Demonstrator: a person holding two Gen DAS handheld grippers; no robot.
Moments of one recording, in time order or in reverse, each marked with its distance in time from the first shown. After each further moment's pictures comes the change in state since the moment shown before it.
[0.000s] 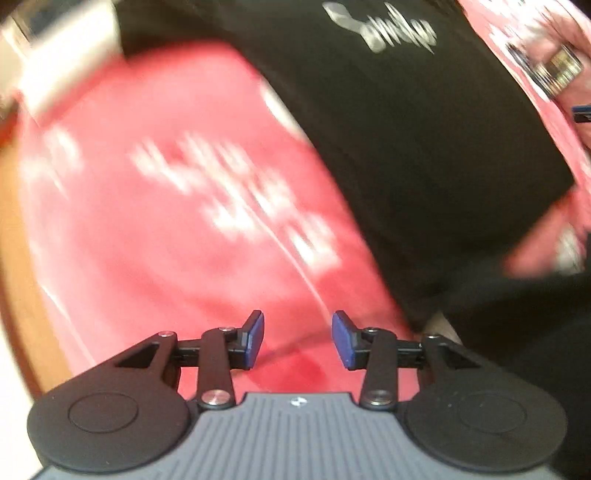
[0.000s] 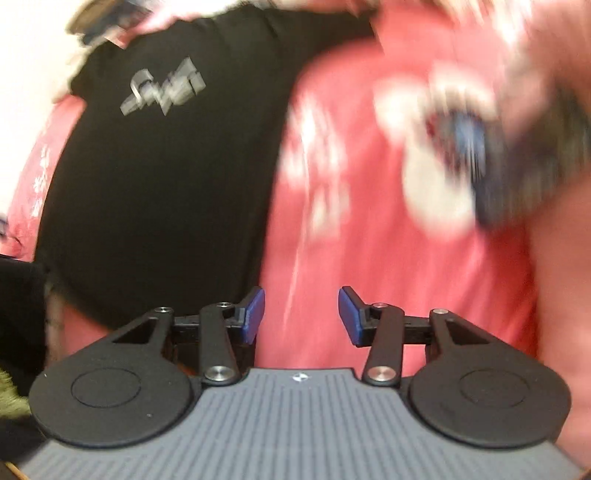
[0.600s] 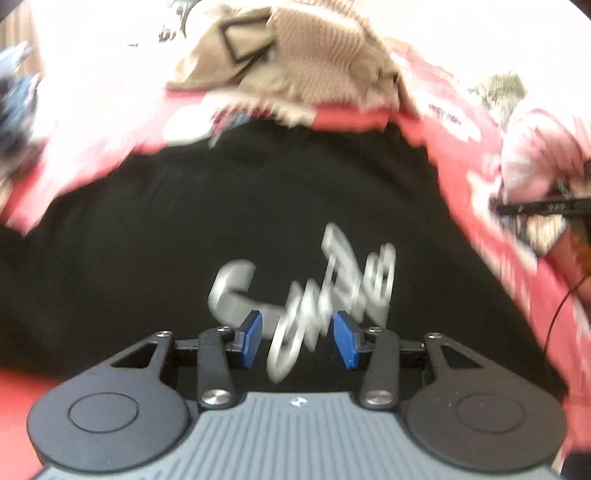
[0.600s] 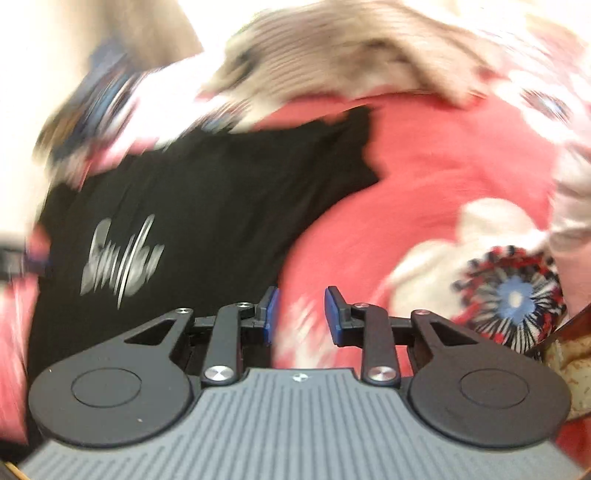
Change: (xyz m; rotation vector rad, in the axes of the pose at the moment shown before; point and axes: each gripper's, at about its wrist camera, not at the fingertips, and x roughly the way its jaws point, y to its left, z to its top) left arm 0.085 -0.124 0.197 0.026 -0.413 -0.162; right arm 0.076 -0.050 0.118 0.354 -0.290 0.040
